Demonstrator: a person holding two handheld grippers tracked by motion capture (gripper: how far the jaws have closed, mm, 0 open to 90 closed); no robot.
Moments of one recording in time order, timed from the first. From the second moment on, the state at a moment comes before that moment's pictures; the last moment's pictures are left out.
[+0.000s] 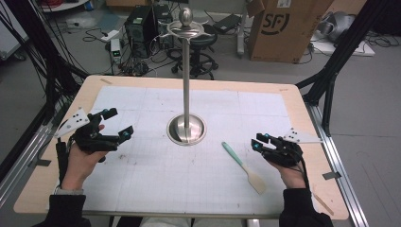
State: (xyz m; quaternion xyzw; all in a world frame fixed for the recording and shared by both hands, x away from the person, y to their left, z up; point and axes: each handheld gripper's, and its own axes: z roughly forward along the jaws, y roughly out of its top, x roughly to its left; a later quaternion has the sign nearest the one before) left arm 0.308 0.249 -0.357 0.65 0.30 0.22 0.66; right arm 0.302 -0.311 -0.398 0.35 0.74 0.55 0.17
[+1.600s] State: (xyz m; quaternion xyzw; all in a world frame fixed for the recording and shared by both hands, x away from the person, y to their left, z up) left arm 0.296 0.256 -0.373 0.67 0.31 0.28 0.62; right arm 0.346 -0.245 -0.448 0.31 0.85 0.41 0.10
